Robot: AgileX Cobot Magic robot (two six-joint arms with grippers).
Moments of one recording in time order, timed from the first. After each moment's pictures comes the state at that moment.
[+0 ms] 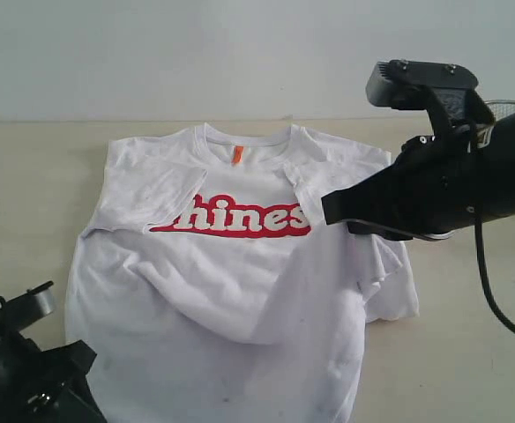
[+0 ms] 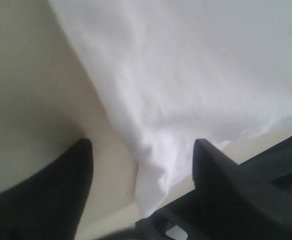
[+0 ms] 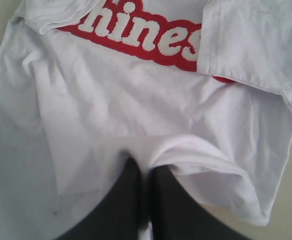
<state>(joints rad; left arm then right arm) -0.08 1.74 -0.52 -0.87 0.85 0.57 0.36 1.31 -0.79 0.36 0.45 -0.12</state>
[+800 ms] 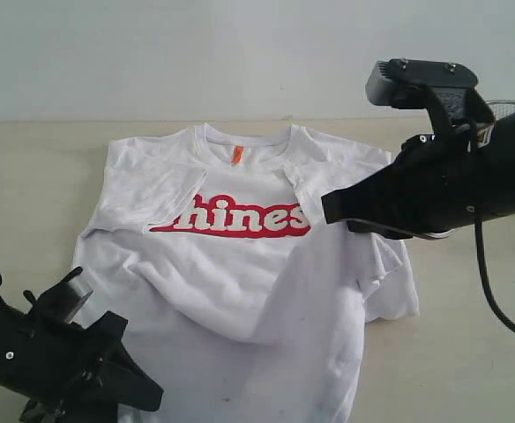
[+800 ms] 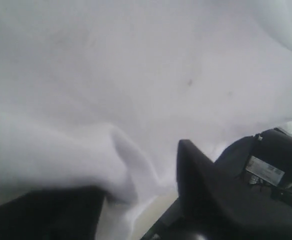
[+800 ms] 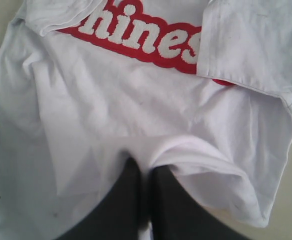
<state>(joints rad) -0.08 1.94 -0.52 -1.36 0.92 1.08 0.36 1.31 -0.79 0.36 0.44 -0.12</state>
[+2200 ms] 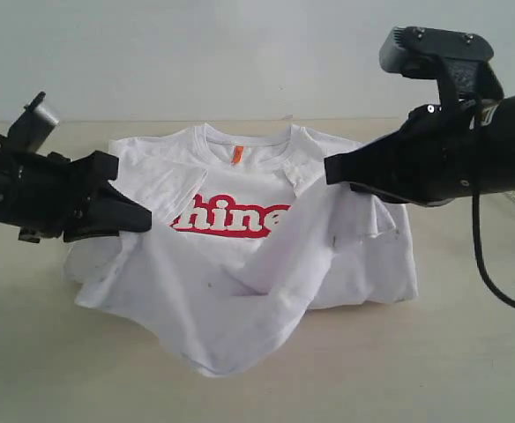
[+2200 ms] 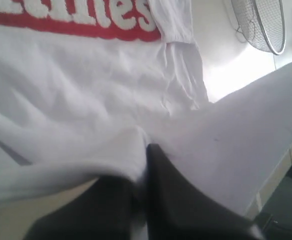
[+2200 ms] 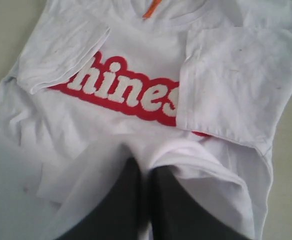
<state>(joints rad) -0.08 1.62 -0.81 -1.27 0.80 0.92 0.33 1.33 -0.79 0.36 0.27 -0.11</state>
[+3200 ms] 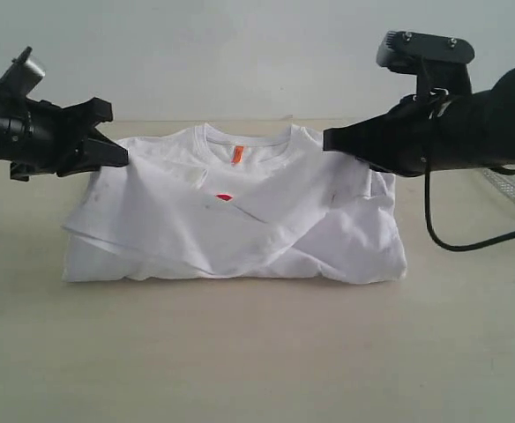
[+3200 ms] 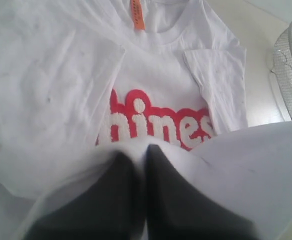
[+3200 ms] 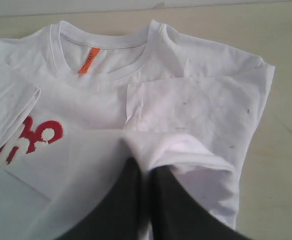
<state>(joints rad) 0.00 1.82 -1.08 -1.26 0.65 0.92 0.25 1.61 -0.90 0.36 0.01 -0.10</state>
